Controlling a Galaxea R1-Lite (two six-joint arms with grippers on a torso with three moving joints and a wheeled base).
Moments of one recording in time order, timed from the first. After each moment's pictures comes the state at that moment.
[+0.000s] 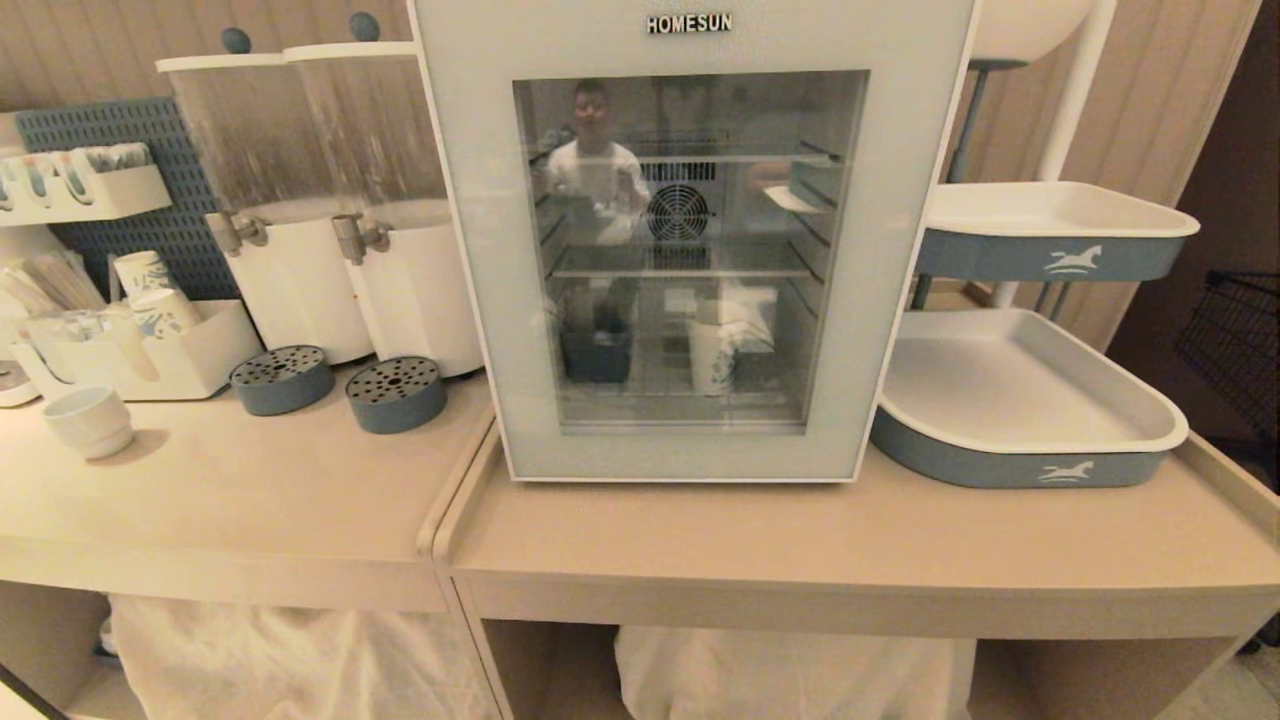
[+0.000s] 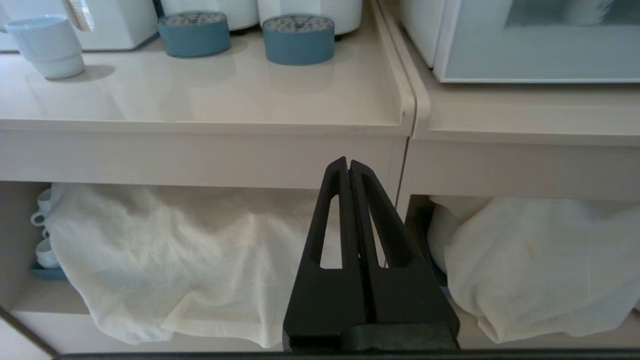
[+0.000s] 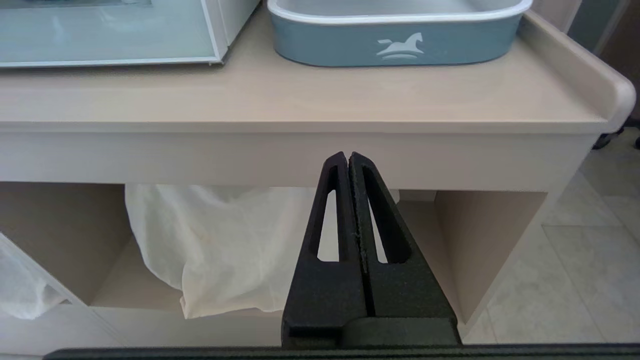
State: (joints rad) left arm 0.00 0.00 0.00 -0.04 0.00 0.00; right arm 0.00 0.00 -0.04 0.09 0.00 -0.01
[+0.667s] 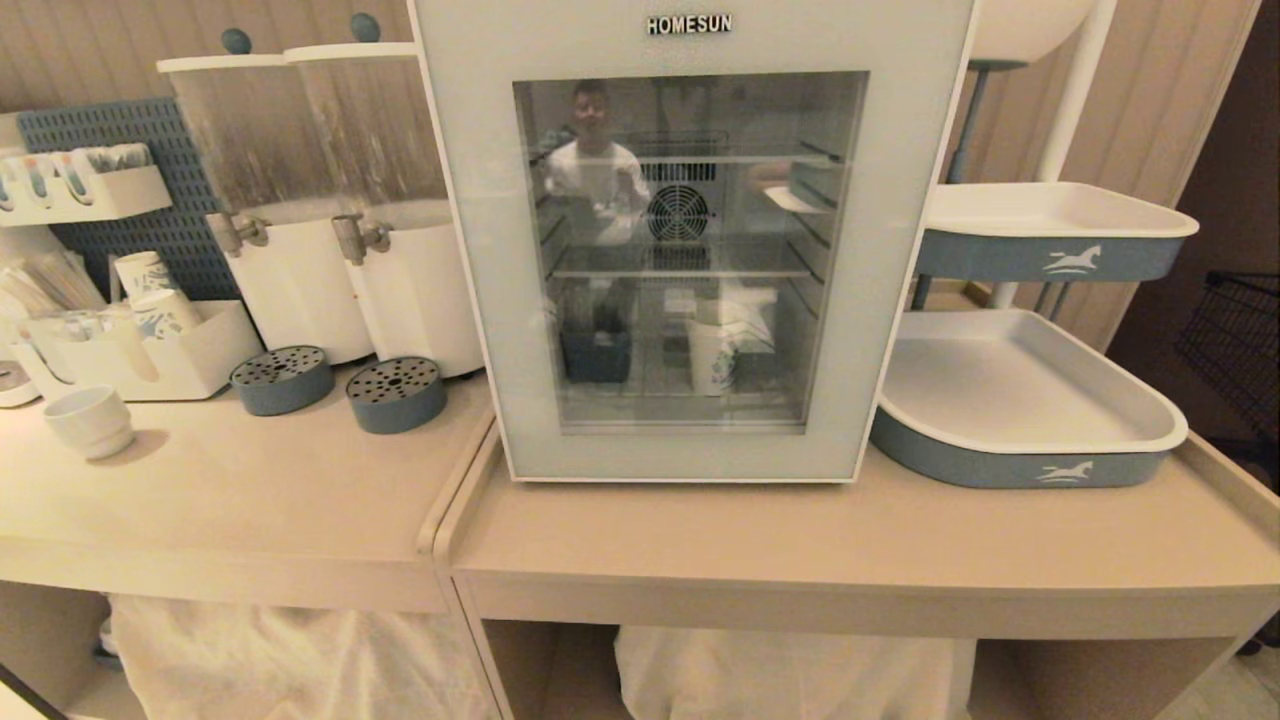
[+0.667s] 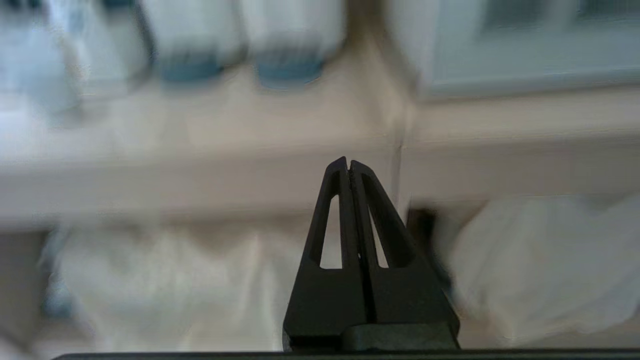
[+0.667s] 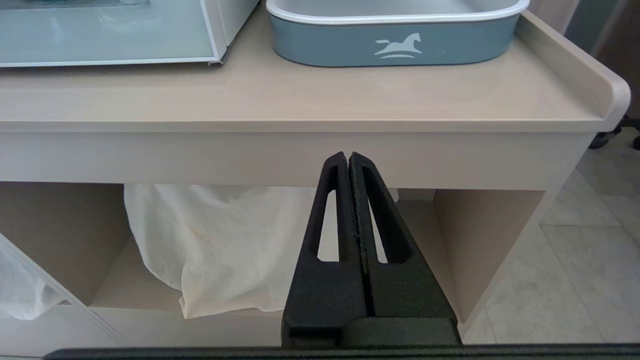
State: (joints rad) left arm 0.00 0.00 -0.07 -0.04 -0.08 0.06; right arm 0.00 0.00 -0.04 0.09 0.00 -0.01
